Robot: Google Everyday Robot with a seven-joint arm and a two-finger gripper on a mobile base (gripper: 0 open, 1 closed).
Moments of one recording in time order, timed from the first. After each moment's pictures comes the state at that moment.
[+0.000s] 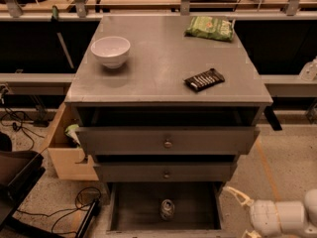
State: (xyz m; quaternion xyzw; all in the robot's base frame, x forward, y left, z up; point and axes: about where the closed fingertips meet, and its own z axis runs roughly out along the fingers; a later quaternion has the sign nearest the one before) arm 0.359 -0.213 0.533 -0.59 0.63 0.31 0.40
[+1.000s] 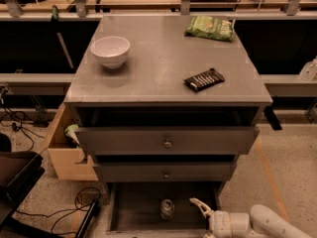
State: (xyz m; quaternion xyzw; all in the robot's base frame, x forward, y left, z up) arm 0.391 -0.129 0.362 -0.55 0.58 0.39 0.46
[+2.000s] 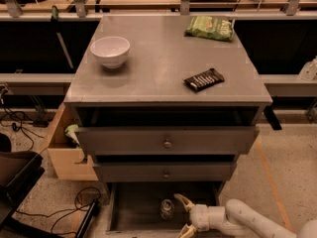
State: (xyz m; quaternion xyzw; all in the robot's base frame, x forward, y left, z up) arm 0.442 -0.066 0.296 -0.50 0.59 0.44 0.45
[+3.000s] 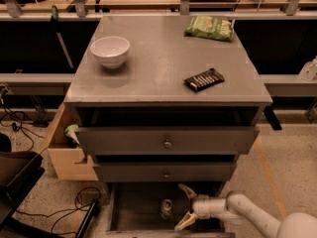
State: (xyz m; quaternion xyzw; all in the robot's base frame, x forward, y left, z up) arm 0.497 -0.084 0.271 -0.50 0.60 0.42 0.47
